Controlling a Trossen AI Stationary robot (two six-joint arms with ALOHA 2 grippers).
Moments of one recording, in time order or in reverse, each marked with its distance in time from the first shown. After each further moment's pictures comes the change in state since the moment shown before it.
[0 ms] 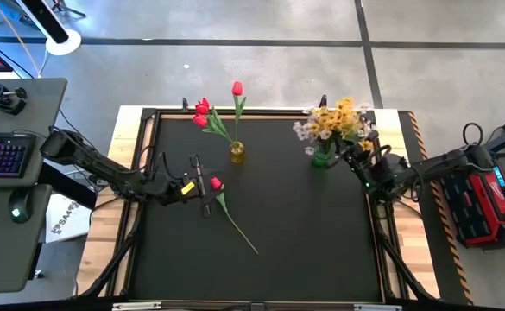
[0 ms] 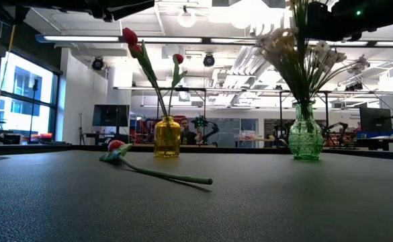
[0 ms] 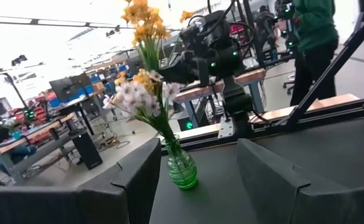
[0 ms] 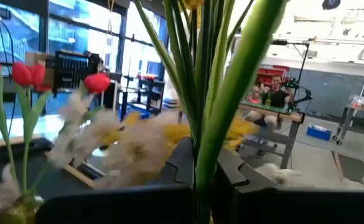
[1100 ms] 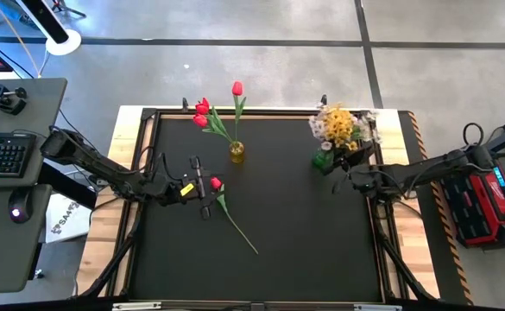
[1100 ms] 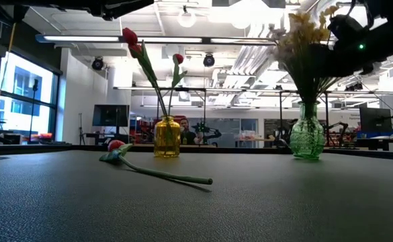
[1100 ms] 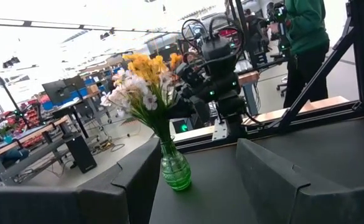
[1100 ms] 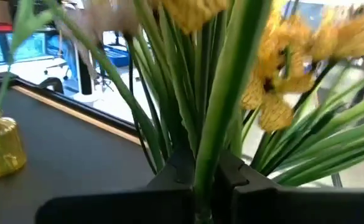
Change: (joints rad) left arm -0.011 0.000 0.000 0.002 0.013 -0.002; right arm -0.002 -0.001 0.001 -0.750 0.133 0.727
